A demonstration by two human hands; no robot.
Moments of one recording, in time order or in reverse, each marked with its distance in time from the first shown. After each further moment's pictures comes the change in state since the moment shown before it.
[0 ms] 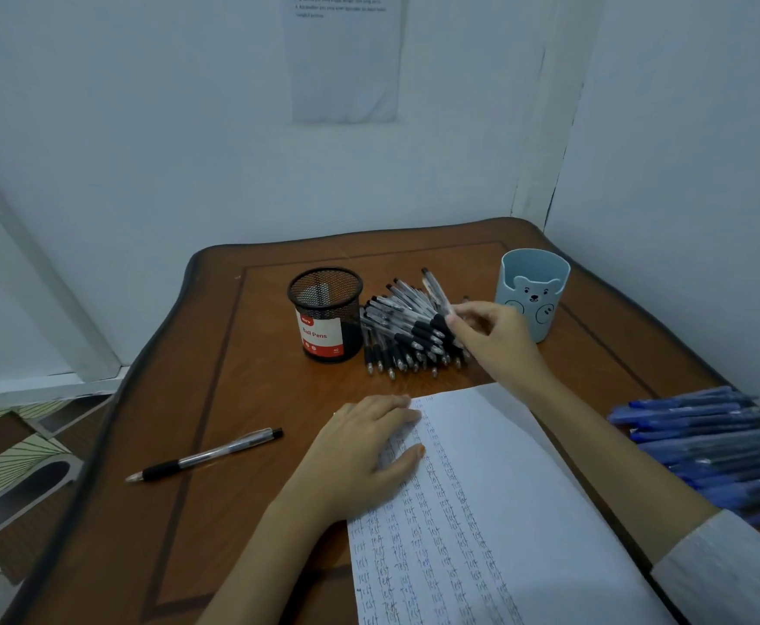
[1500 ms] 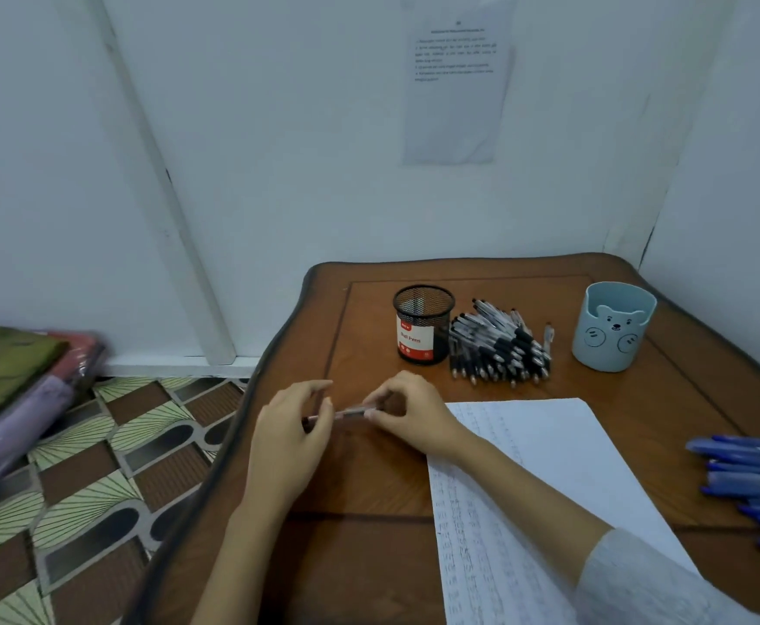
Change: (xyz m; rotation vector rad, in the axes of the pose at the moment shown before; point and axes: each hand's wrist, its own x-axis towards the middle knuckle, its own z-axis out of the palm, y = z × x) left_hand -0.117 -0.033 -0.055 -0.118 0.740 -0.537; right_hand -0.070 -0.070 0.132 -0.082 -0.555 -0.186
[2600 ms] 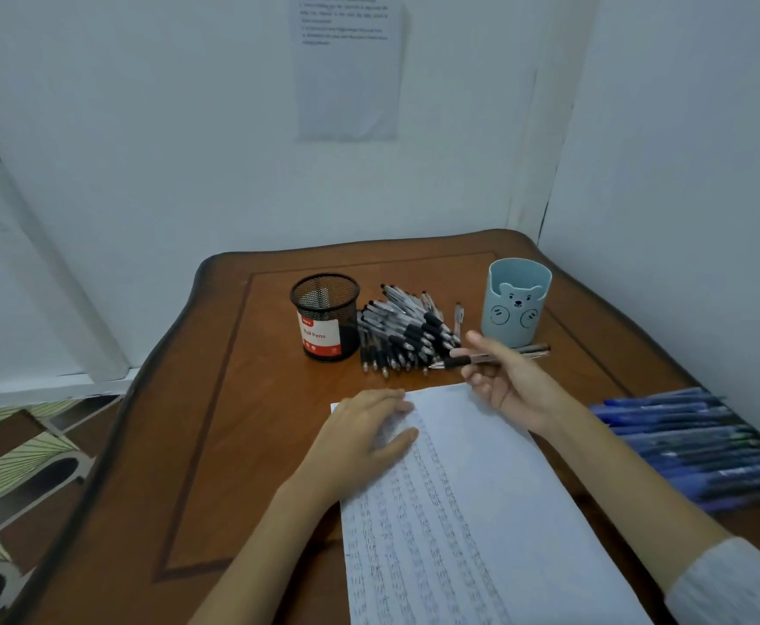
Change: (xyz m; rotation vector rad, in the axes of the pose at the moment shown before) left_hand 0.016 0.060 0.131 0.003 -0.660 0.419; right_hand -0.066 0.091 -0.144 1.079 0.348 0.580
